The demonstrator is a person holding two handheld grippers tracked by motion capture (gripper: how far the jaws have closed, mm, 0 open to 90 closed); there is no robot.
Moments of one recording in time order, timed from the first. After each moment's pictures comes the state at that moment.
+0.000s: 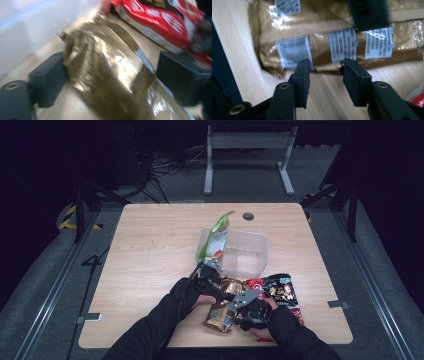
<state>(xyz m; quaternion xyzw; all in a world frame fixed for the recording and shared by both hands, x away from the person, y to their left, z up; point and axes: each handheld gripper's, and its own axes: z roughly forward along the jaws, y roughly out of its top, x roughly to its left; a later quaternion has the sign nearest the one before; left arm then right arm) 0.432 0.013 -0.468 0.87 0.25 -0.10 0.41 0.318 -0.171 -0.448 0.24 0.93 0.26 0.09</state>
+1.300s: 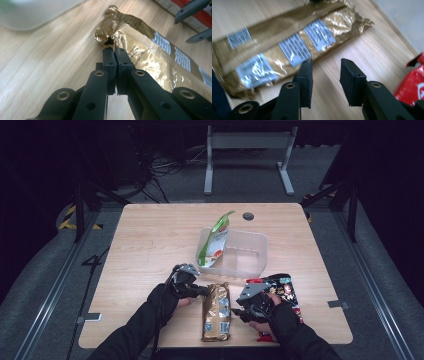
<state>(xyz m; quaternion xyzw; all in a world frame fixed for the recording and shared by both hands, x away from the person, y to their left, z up) 0.406 0.083 -0.459 0.88 0.28 -0.05 0.37 0.326 -0.175 -0.434 0.28 0.90 0.31 0.11</state>
